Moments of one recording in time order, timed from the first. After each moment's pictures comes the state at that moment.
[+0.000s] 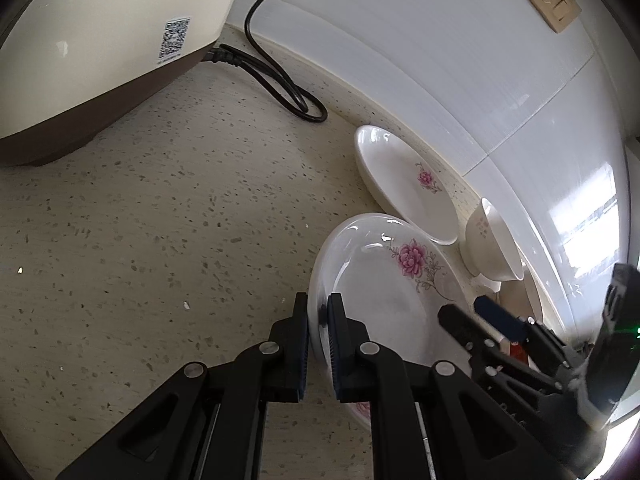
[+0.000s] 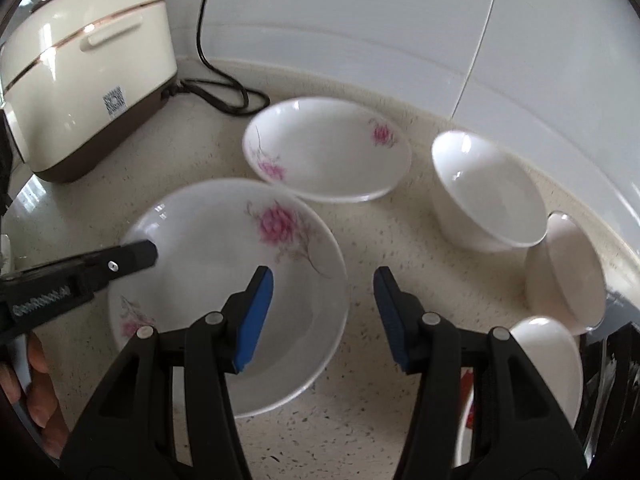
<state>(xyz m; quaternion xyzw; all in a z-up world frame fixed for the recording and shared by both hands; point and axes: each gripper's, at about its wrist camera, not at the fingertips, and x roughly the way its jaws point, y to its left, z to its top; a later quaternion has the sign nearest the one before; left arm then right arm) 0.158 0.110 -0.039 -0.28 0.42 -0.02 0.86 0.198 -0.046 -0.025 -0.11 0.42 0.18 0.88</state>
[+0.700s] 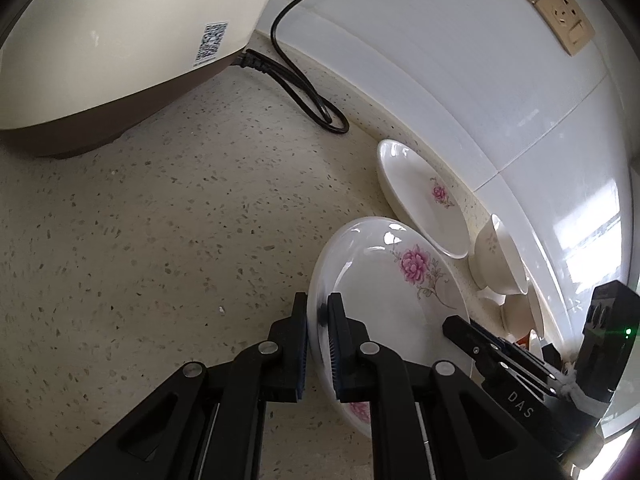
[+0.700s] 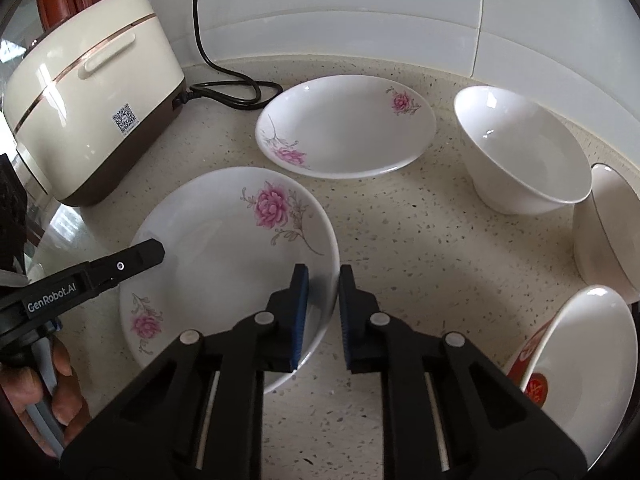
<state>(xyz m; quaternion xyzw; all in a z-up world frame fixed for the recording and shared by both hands) 0.150 0.126 -0.041 -0.30 0.41 -0.01 0.86 0.205 -0.057 -0.035 -0.02 0.45 0.22 0.86</state>
